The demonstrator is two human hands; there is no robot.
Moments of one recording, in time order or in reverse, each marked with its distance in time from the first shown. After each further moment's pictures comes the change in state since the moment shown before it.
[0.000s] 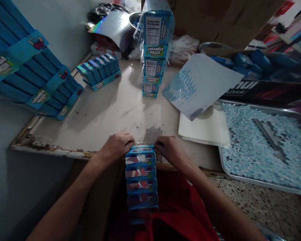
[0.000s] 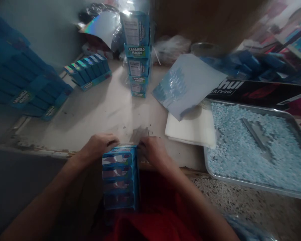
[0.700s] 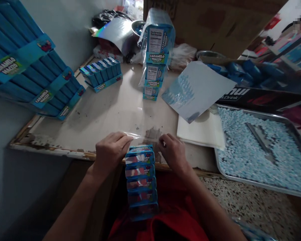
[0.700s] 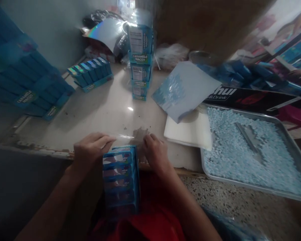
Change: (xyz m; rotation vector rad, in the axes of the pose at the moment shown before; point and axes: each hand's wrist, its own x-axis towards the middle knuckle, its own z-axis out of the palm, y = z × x) left_hand -0.030 0.011 0.000 0.192 0.492 -0.016; right_hand -0.012 -0.003 0.014 -0.158 0.346 0.048
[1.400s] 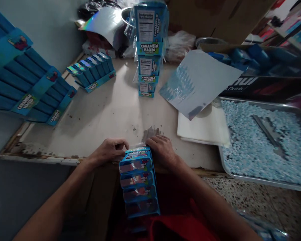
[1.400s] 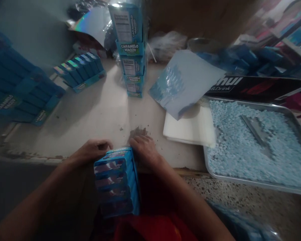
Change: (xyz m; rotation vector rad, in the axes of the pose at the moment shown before) left_hand 0.015 -0.063 0.038 -0.574 -0.680 -0.177; right_hand 0.019 0.009 0.041 0.085 -0.069 -0.438
